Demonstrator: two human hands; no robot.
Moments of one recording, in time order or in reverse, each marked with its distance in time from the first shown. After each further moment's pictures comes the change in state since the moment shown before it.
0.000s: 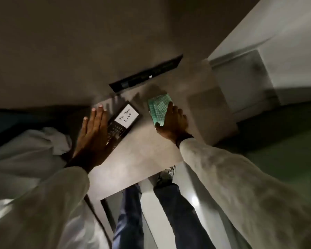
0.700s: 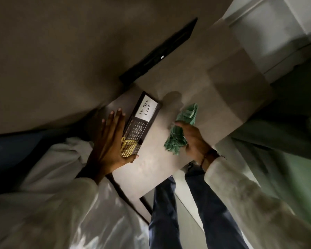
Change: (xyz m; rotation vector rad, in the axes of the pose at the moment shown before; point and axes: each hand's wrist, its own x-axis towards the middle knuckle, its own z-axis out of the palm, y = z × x) left_hand 0.006 -0.069 0.013 0.038 -0.081 0.325; right_hand -0.054 -0.036 0.066 1.603 -0.234 0.808
